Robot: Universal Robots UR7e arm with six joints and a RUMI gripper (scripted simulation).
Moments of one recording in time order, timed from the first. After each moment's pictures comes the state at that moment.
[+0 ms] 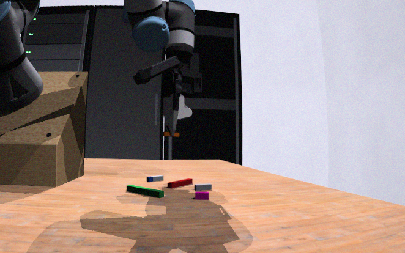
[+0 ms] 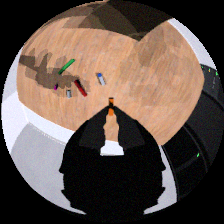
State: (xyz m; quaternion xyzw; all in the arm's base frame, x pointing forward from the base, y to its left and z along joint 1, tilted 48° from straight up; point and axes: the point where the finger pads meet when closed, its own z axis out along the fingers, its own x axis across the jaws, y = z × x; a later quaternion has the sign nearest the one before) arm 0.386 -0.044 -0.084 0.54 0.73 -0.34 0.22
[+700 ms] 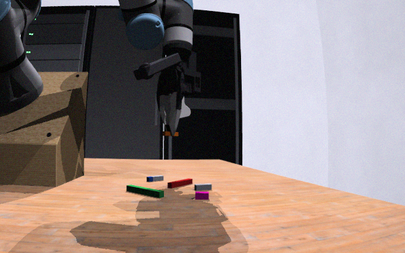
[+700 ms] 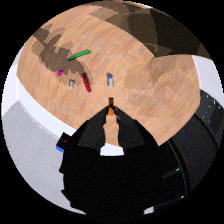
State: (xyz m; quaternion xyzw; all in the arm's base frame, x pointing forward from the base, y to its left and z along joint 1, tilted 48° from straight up) arm 0.383 -0.057 -0.069 0.43 0.81 -0.37 0.17
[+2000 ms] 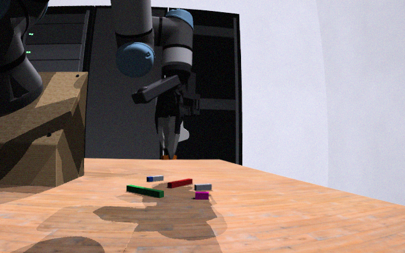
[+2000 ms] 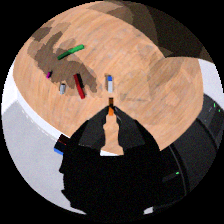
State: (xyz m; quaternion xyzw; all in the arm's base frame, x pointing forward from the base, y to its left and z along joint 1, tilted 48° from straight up) arm 0.378 -0.099 -0.105 0.42 0.81 -0.37 0.16
